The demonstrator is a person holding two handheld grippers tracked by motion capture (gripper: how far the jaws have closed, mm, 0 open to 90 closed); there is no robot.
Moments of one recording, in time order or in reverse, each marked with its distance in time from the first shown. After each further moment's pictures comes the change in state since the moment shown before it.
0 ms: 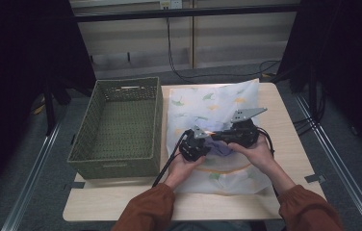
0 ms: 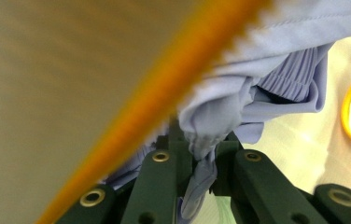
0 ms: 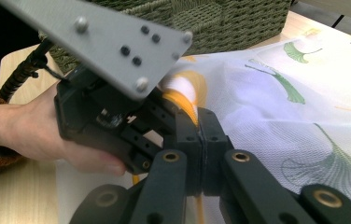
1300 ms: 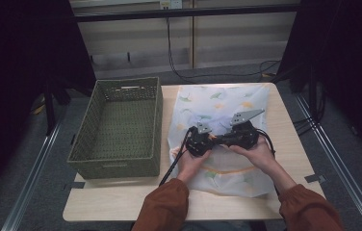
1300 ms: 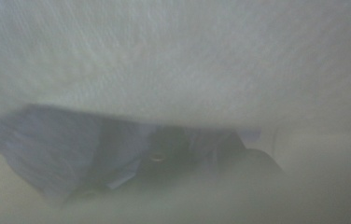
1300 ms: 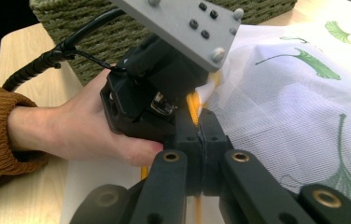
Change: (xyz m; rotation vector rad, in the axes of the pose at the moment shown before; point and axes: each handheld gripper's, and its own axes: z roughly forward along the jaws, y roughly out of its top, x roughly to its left) left arm 0.007 -0.001 0.041 -0.053 0.023 -0.122; right arm -0.008 -0.013 0.006 0.062 0.032 0.000
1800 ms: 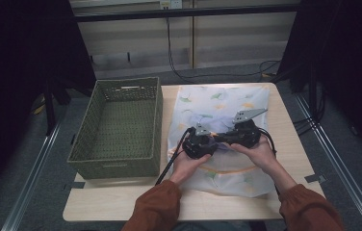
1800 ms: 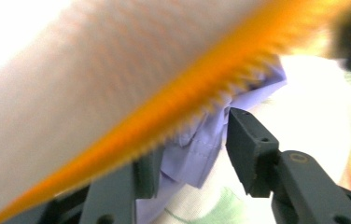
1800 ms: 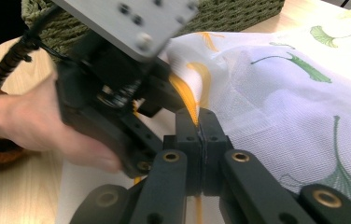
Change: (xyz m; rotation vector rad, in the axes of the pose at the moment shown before) left arm -0.005 0.007 -0.033 0.007 -0.083 0.062; right arm -0.003 0.000 -0.005 -0.026 -0.024 0.027
